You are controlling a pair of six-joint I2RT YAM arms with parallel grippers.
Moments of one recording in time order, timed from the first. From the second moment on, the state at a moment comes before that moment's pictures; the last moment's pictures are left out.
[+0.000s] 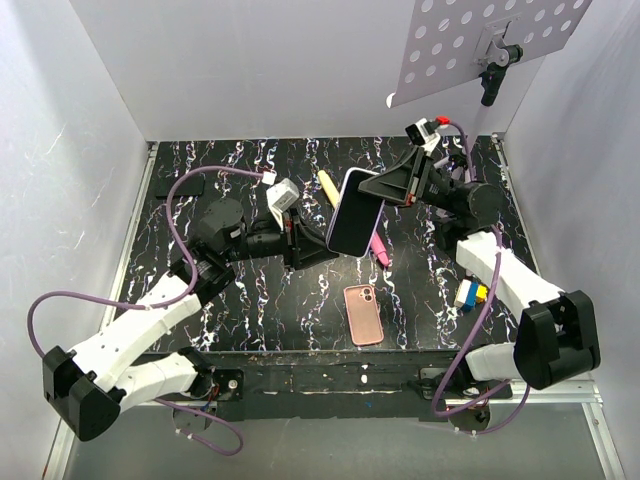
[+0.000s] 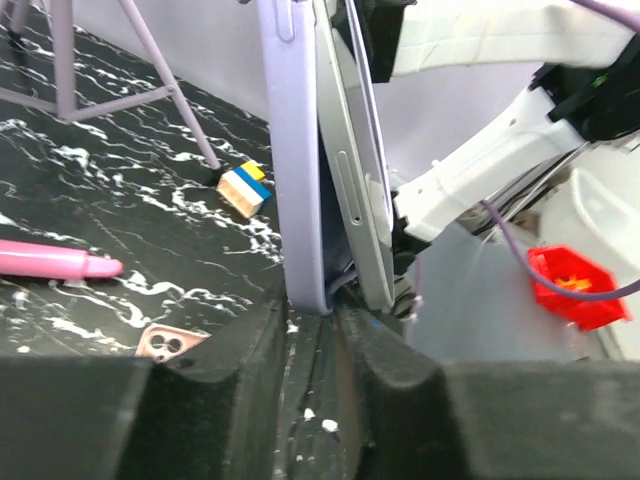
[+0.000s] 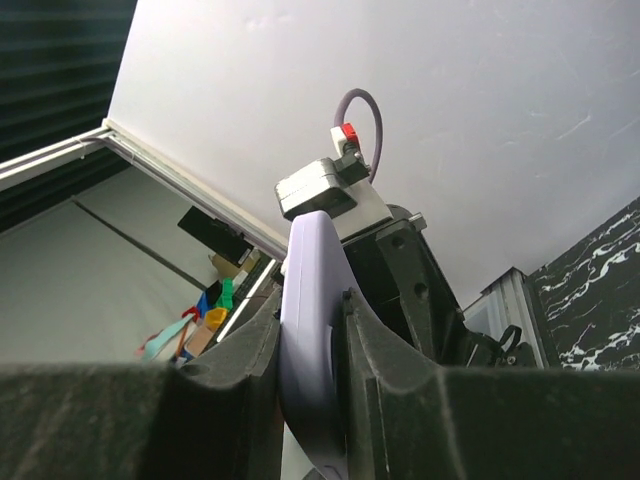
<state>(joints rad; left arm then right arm) -0.69 1.05 0.95 0.05 0.69 -0.34 0.38 1.32 0.94 1.18 -0.96 1.76</state>
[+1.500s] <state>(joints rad) -0.75 1.02 0.70 0.31 0.02 -0.81 0.49 1.33 0.80 1.10 -0.55 1.75</state>
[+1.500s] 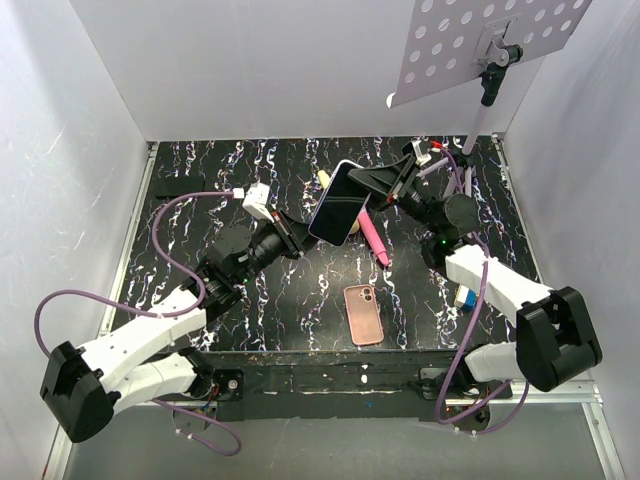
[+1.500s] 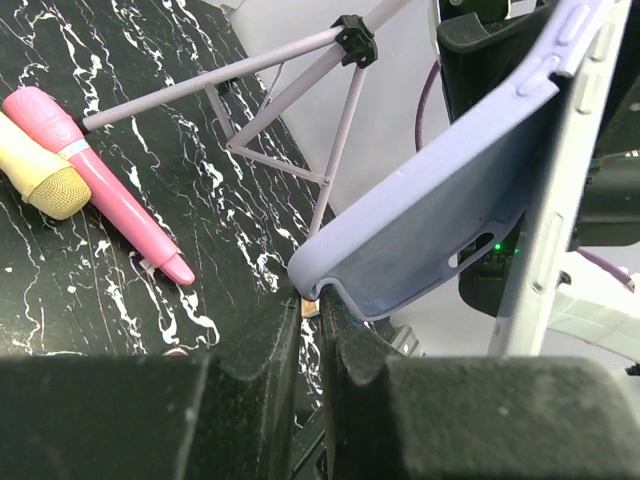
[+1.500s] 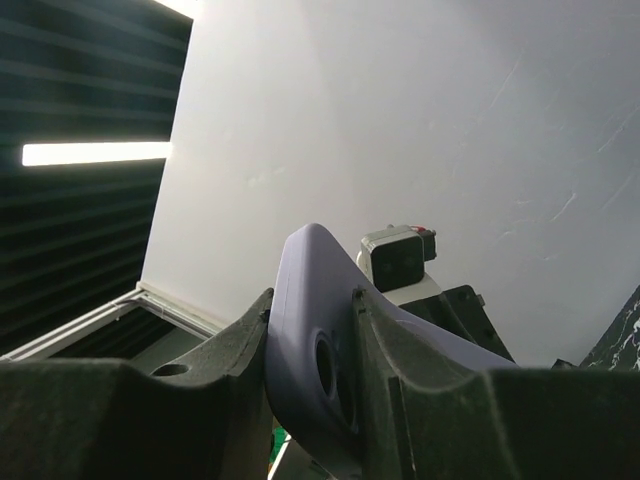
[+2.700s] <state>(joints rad) -0.68 0.99 0.85 0.01 0.66 -0.80 0.38 1.19 0.81 0.45 -1.00 1.37</state>
